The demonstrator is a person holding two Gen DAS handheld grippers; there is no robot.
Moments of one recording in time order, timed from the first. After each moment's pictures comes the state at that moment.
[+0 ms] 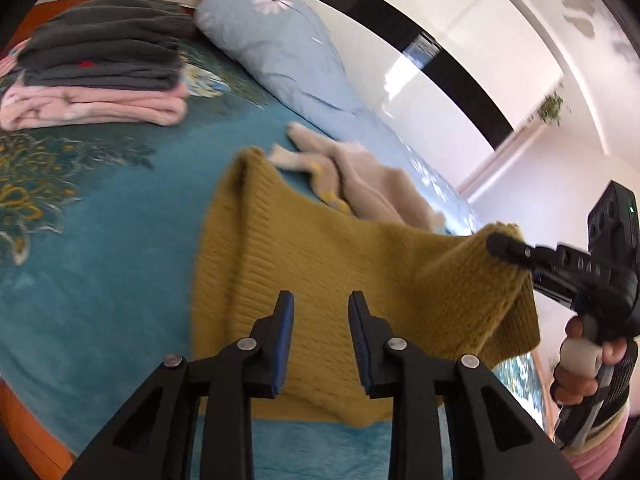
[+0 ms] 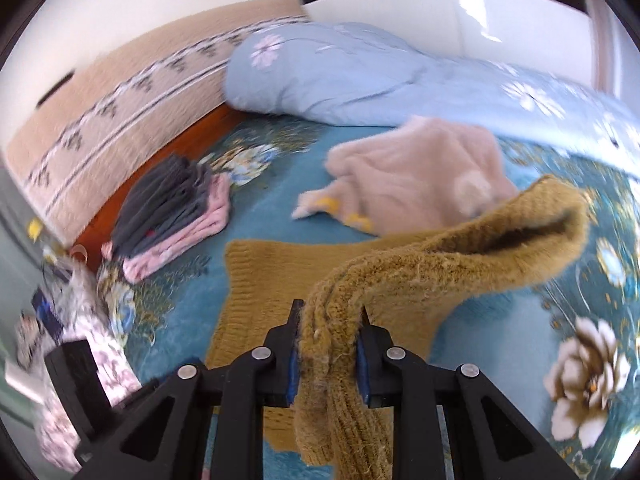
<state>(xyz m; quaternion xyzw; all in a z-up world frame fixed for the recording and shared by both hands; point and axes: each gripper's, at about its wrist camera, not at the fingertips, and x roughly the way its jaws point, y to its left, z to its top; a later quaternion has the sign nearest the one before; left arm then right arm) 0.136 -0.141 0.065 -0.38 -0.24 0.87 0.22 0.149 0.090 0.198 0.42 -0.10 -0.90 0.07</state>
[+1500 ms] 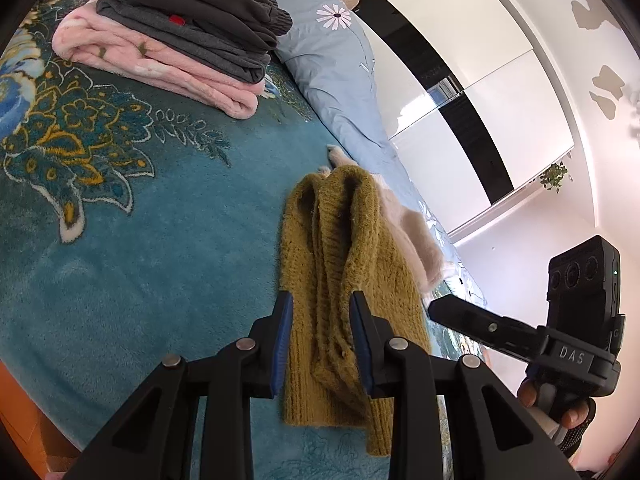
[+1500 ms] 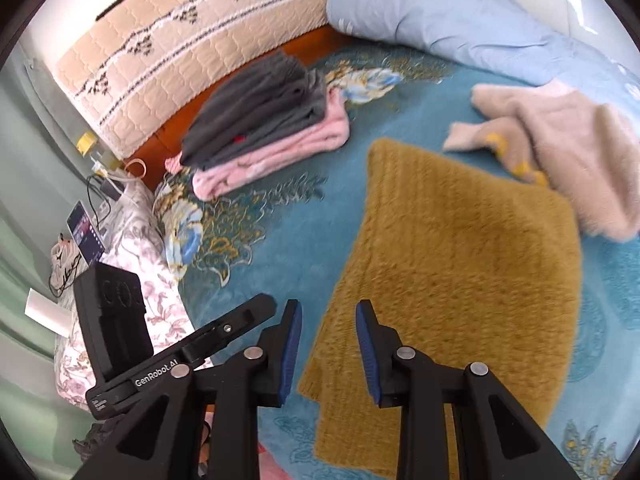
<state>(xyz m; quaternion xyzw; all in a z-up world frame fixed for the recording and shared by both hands) 0.119 -0.213 0.028 -0.37 -0.35 0.83 0.22 0.128 -0.029 0.151 0.48 -0.08 -0.85 0.21</state>
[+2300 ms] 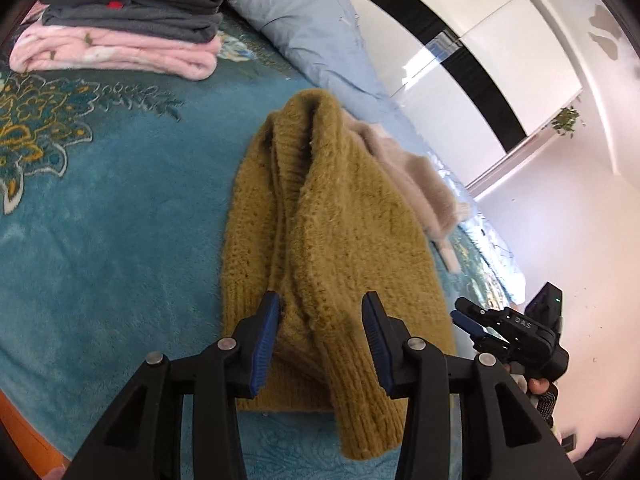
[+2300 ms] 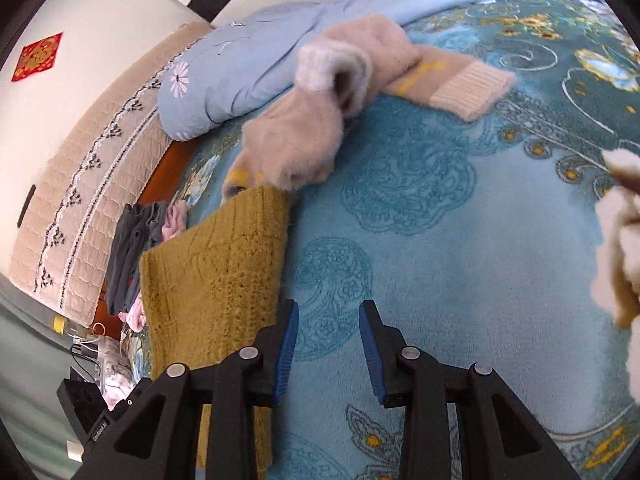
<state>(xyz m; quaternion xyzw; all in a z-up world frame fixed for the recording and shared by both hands) 0.123 -0.136 0.022 -0.43 -0.26 0.84 0.21 0.157 0.208 0.064 0.43 -0.33 -0.84 0.04</state>
